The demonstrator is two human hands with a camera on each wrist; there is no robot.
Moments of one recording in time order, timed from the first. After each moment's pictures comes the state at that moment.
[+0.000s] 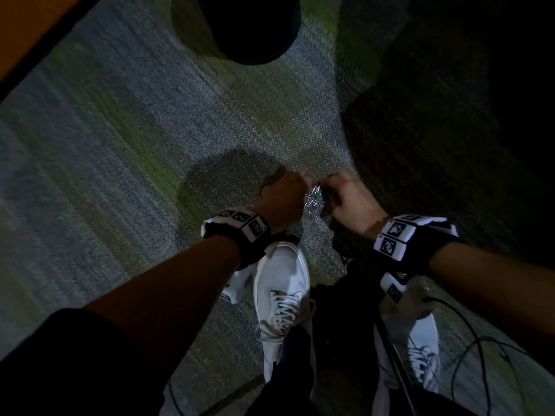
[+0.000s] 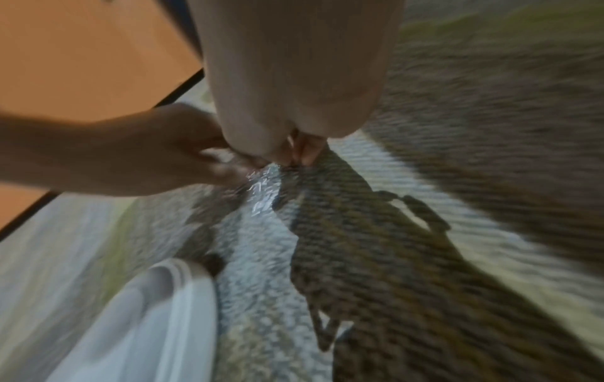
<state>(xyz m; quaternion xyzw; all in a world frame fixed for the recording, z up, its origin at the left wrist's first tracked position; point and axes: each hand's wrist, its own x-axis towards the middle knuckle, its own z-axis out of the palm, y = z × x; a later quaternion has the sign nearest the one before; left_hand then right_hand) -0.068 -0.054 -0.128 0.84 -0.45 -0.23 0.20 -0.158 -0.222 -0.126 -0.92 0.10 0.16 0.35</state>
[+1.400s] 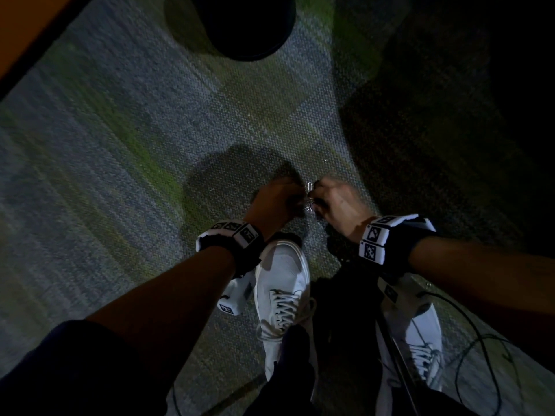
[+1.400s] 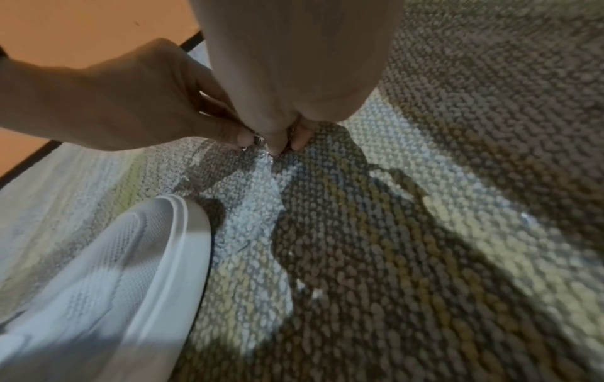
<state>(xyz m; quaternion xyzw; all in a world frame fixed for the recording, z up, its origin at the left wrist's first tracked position) -0.074 -0.037 -0.126 0.85 -0.37 -0.26 0.28 -0.164 -0.206 -0.138 -0.94 0.02 0.12 0.32</state>
